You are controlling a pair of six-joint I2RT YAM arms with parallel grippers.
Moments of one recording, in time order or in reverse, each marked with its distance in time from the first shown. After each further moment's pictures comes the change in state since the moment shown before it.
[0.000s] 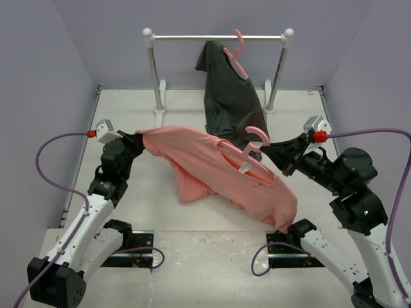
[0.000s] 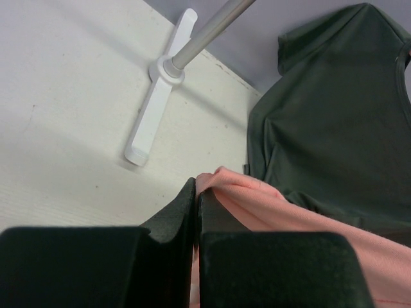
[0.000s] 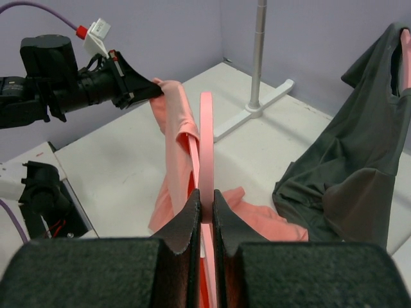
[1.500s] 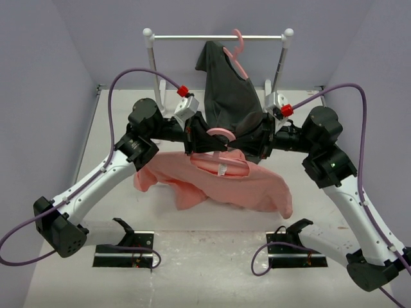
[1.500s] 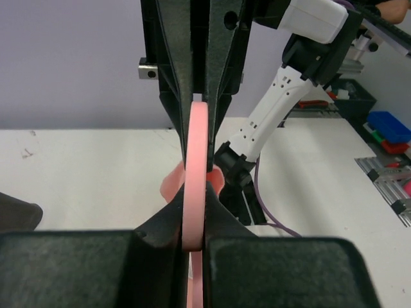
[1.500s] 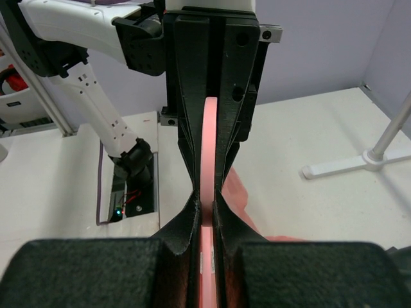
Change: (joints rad) left arm -0.419 0.464 0.645 0.210 1.388 0.429; right arm 0.040 0.350 0.121 0.256 -0.512 0.009
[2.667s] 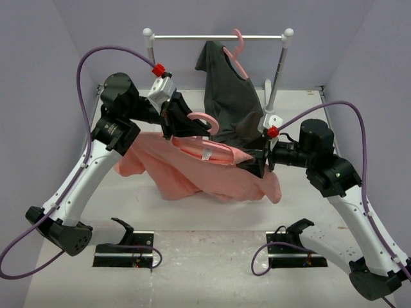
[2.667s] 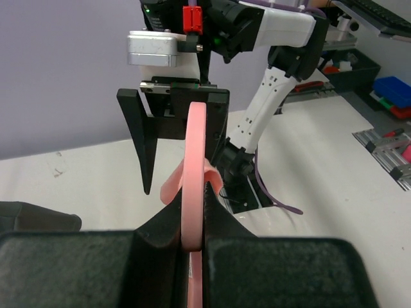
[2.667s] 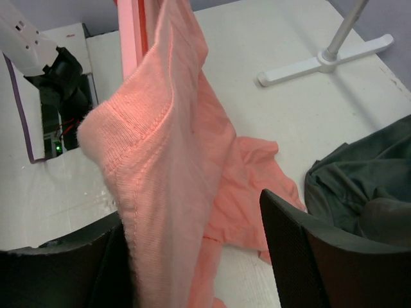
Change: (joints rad) left arm 0.157 0.025 0.291 -0.235 0.228 0.092; right arm -0.008 -0.091 -0.077 -0.390 0.221 -0.341
